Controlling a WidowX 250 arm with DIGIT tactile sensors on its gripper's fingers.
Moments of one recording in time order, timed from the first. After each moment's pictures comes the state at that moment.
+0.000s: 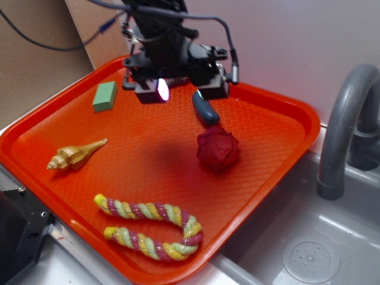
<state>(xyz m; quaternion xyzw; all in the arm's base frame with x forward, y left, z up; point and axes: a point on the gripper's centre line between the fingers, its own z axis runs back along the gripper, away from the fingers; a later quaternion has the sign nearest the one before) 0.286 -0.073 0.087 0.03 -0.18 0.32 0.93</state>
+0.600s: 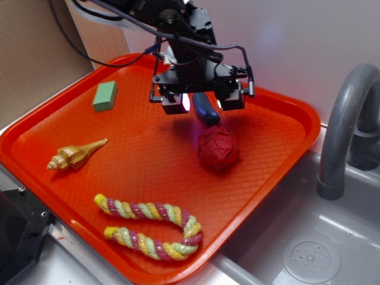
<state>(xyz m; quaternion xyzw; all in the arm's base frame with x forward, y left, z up) 0.325 -0.050 0.042 0.04 -0.18 0.35 0.92</state>
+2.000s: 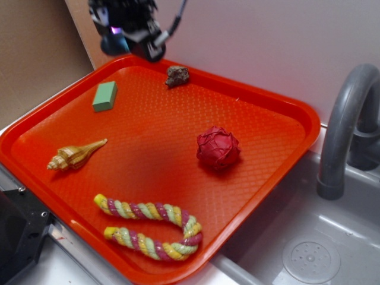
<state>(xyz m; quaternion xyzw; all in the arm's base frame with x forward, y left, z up) 0.245 -0.048 0.192 0.04 -0.08 0.01 1.00</state>
